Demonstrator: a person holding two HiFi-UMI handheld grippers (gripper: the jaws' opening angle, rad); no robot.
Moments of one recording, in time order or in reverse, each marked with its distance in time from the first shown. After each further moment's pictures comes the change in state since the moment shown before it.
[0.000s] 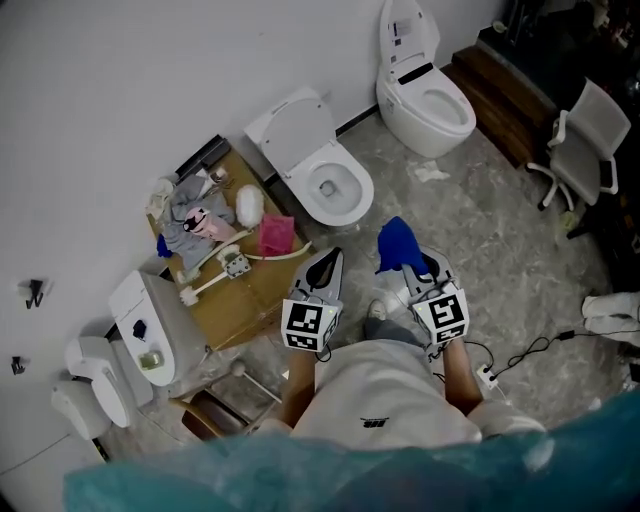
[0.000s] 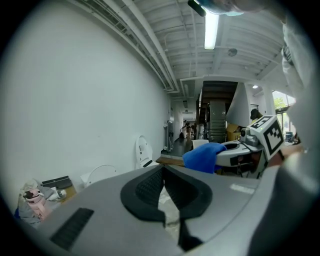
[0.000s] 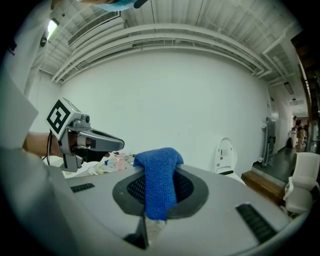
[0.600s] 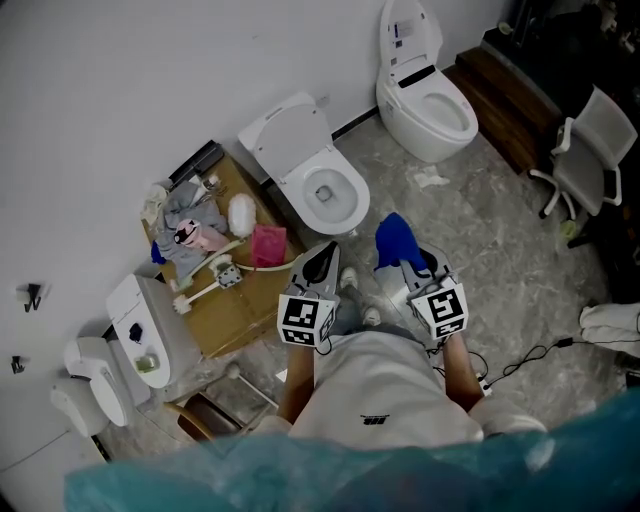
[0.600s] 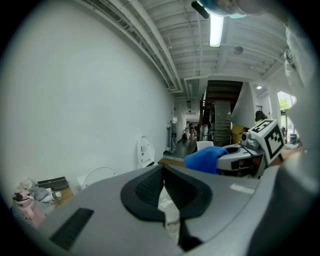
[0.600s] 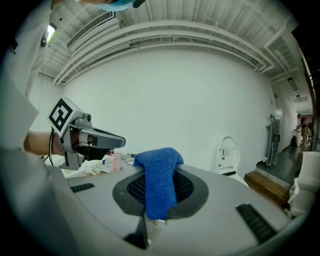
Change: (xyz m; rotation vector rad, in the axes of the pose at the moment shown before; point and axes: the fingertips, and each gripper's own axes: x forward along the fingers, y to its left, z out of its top) left arm 0.070 0.019 0.013 -0.022 -0.006 0.030; right arm 0.044 -0.061 -0.006 0.005 0.006 0.040
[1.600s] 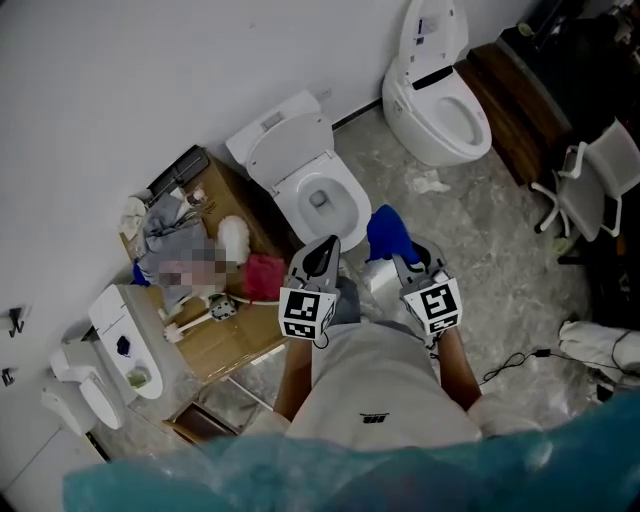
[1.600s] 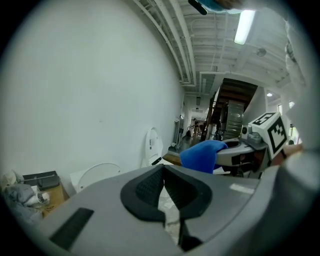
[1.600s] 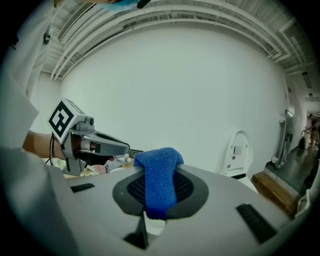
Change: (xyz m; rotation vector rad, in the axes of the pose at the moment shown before) left arm 0.159 0.165 -0.014 -0.117 0.077 0.002; right arm 0.219 -0.073 0.014 -0.022 0.117 0.061
